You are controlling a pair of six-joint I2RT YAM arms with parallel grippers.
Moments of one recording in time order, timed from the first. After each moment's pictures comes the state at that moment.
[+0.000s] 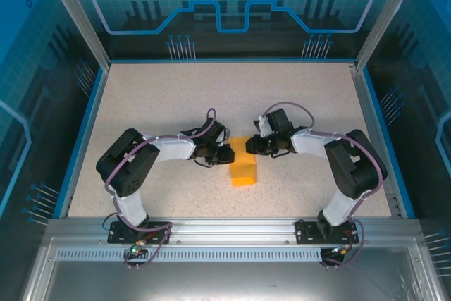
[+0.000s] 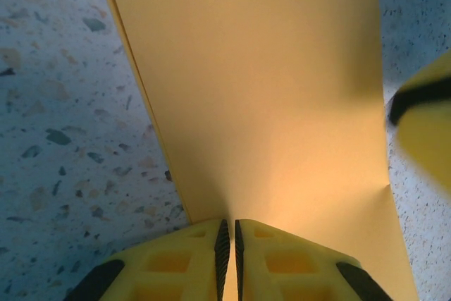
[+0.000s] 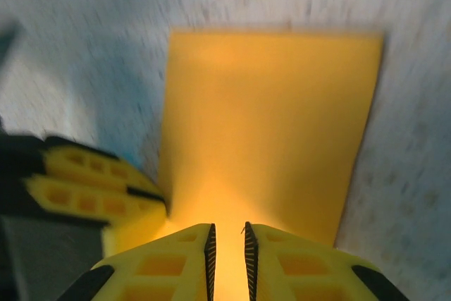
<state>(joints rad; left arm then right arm) -0.63 1.80 0.91 -0.17 0.35 -0.69 0.46 1.70 0.81 -0.15 -0.52 0.46</state>
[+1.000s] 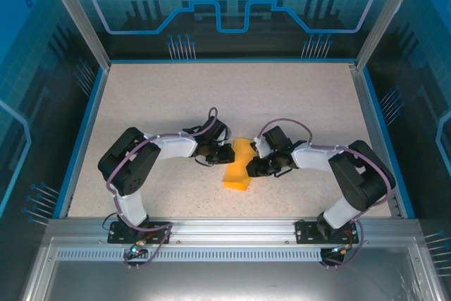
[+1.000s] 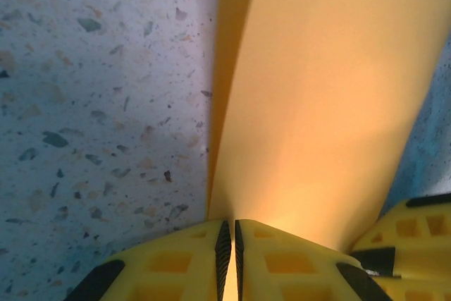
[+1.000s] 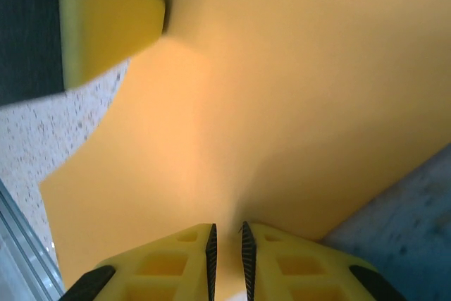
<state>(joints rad) -0.63 1.82 0.95 -0.24 0.35 -0.66 0.56 1.58 0.65 -0.23 -0.53 0.38</state>
